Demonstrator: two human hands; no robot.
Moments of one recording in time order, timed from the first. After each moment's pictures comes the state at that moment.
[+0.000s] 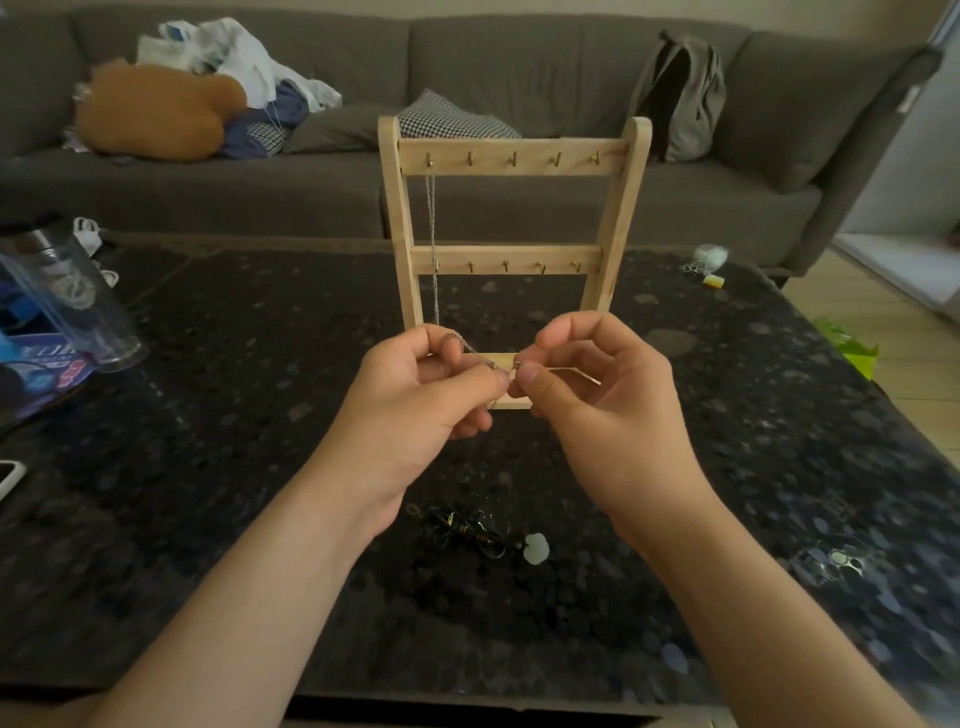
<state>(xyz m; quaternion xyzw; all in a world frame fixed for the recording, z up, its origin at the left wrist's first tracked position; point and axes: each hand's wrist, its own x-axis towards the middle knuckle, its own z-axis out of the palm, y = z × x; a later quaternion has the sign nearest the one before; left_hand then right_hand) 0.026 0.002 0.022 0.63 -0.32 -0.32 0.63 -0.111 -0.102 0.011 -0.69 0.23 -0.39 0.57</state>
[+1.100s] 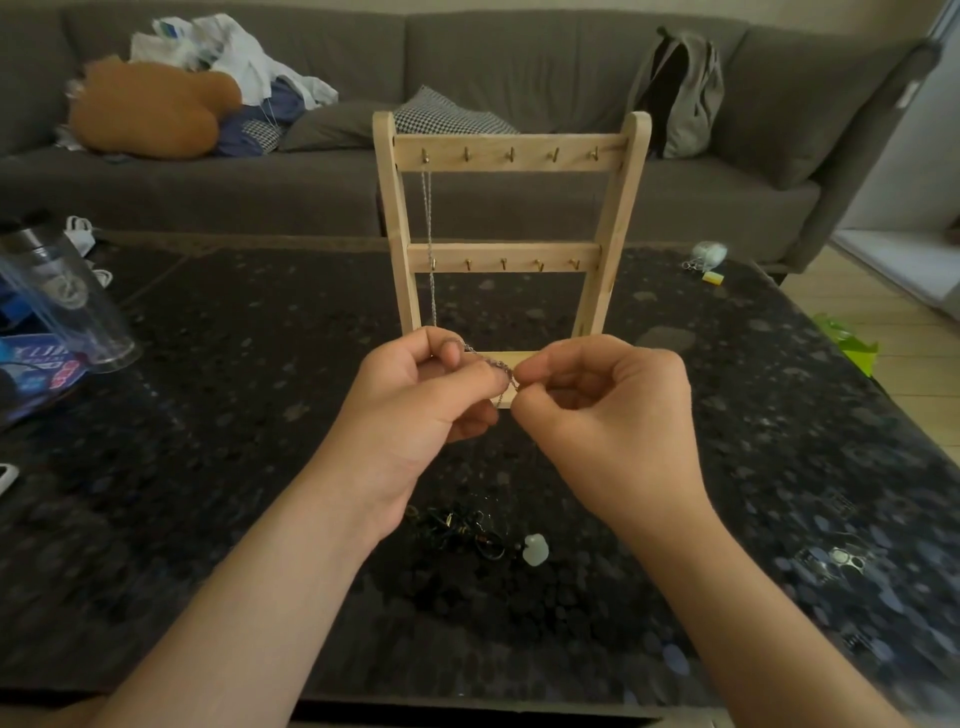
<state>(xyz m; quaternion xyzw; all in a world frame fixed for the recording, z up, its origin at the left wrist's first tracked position) 0.022 0.000 0.024 0.61 -0.29 -0.35 0.64 -0.113 -0.095 0.011 -0.73 0.30 -0.42 0.44</state>
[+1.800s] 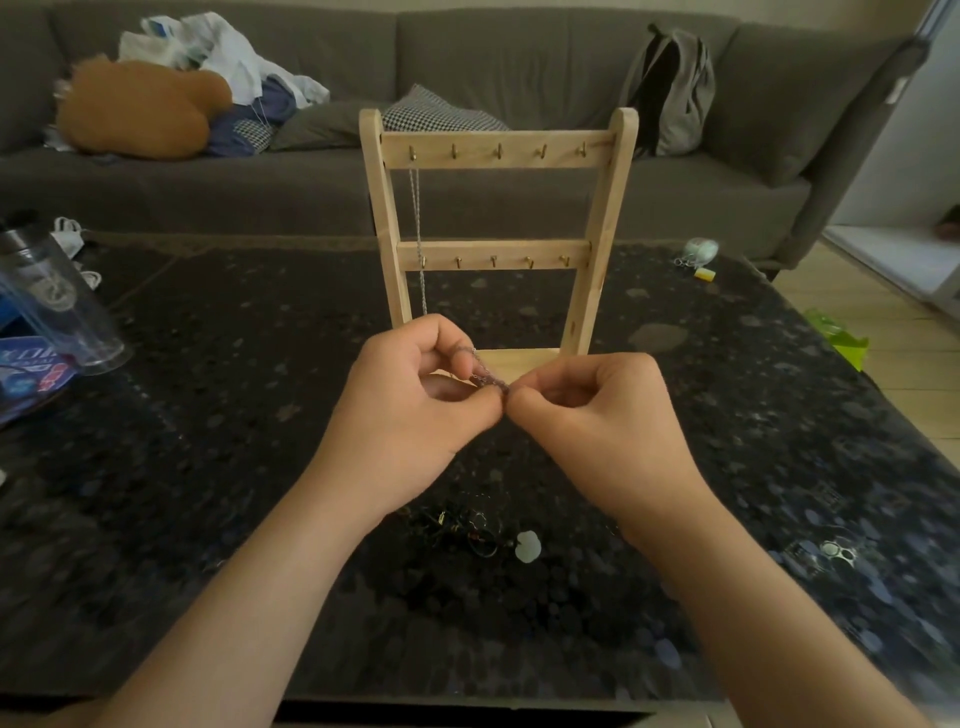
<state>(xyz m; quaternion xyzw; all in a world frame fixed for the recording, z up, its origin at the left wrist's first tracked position) 0.018 0.002 0.024 0.70 -0.41 -0.19 0.55 -0.118 -0.099 0.017 -0.74 0.36 -0.31 0.48</state>
